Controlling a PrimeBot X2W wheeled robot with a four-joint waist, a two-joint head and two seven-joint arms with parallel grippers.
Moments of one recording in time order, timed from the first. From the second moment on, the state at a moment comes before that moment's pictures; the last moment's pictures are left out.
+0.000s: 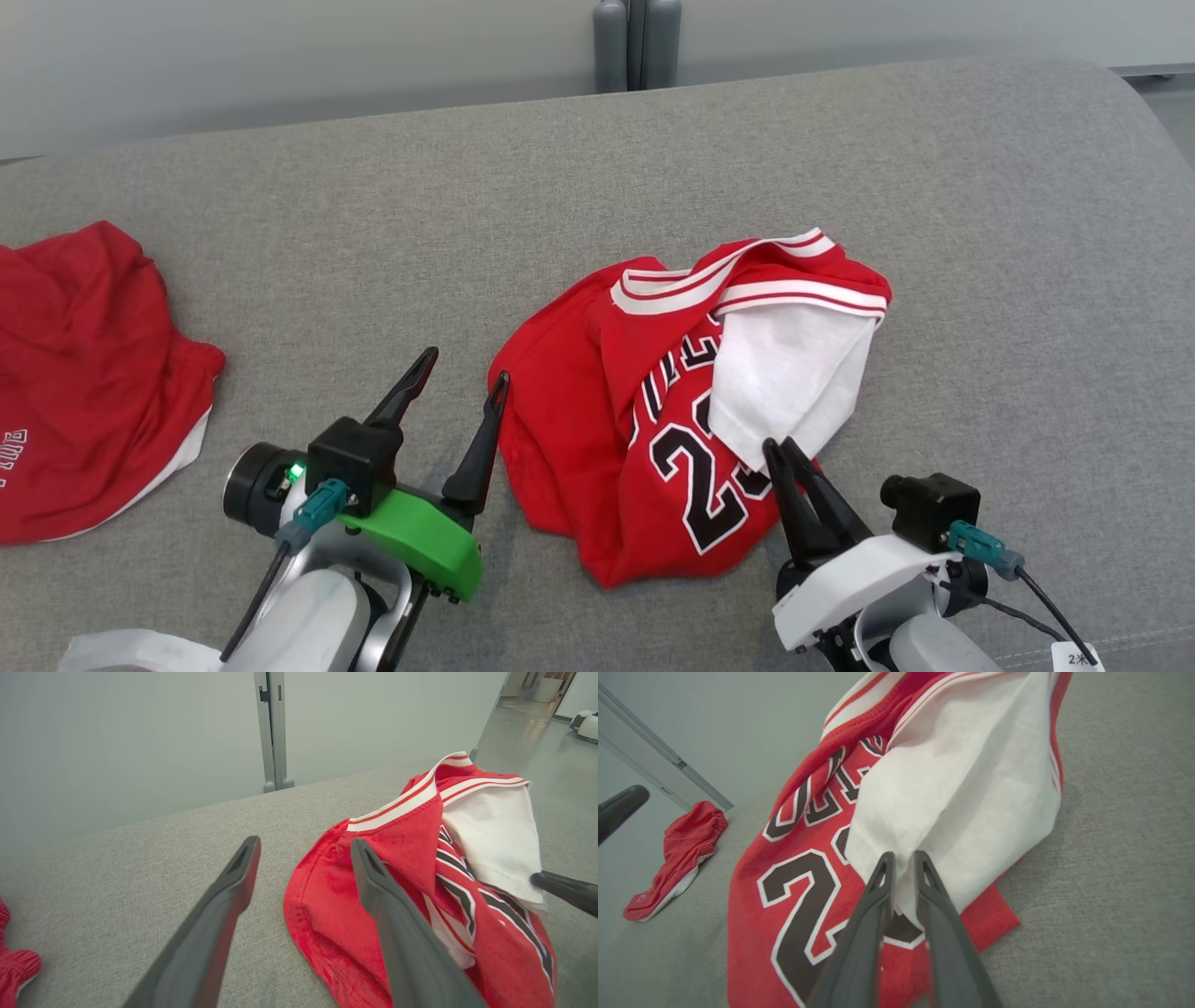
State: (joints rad) left arm -0.24 0.21 -0.56 0.12 -0.40 0.08 -0.16; right arm -0.03 -0.05 0.47 0.25 0.50 -0.05 -0.25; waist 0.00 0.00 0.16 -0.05
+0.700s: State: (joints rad) left arm -0.22 0.21 -0.55 0.11 -0.40 0.09 -0.16; right arm -0.12 -0.06 0.42 0.15 0.55 -0.02 -0.25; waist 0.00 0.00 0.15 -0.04
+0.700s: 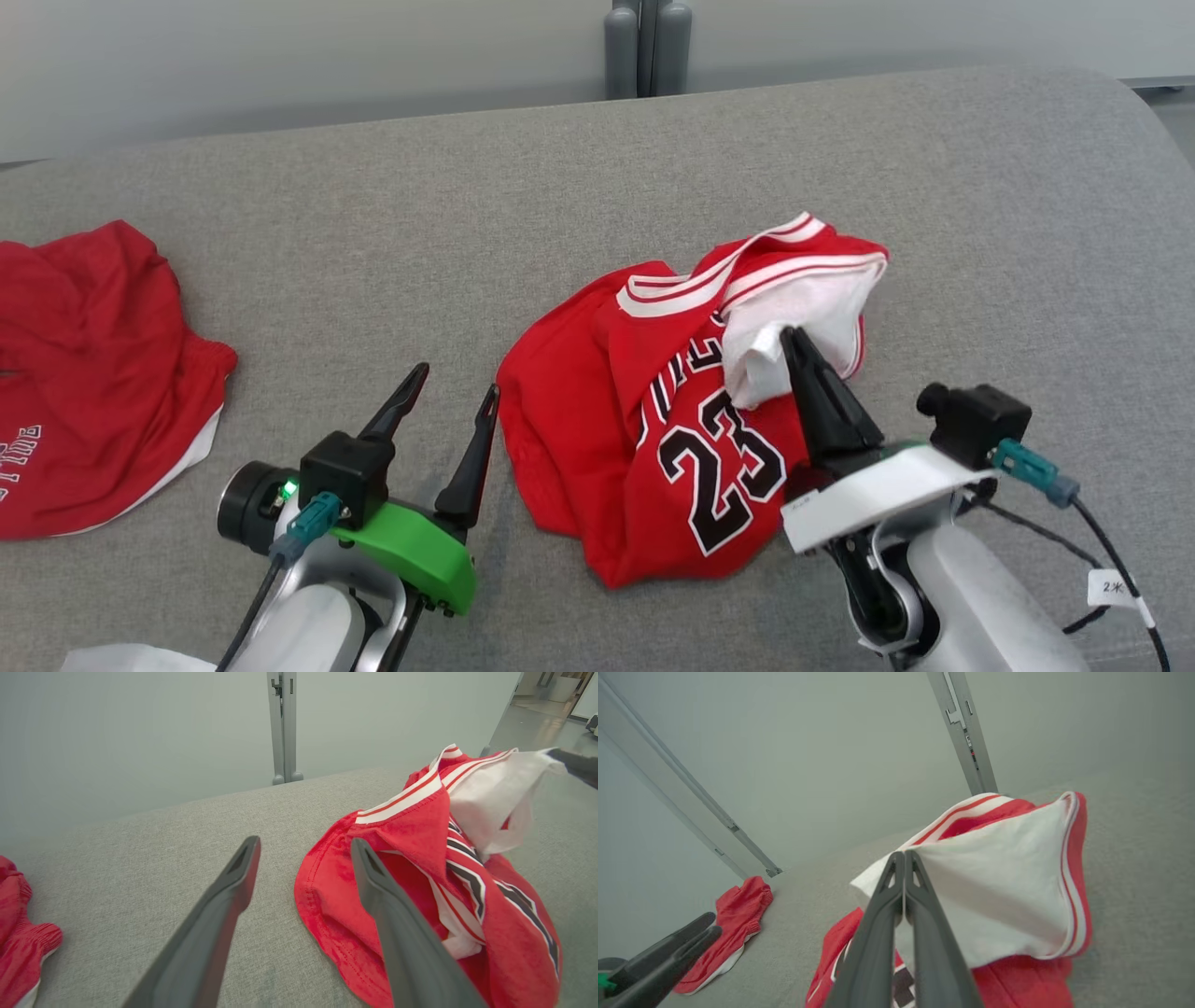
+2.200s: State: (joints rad) left arm -0.11 0.17 -0.46 0.14 -0.49 0.11 -0.19; right arm -0.60 -0.10 0.13 0.13 0.66 -0.13 0.10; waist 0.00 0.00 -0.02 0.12
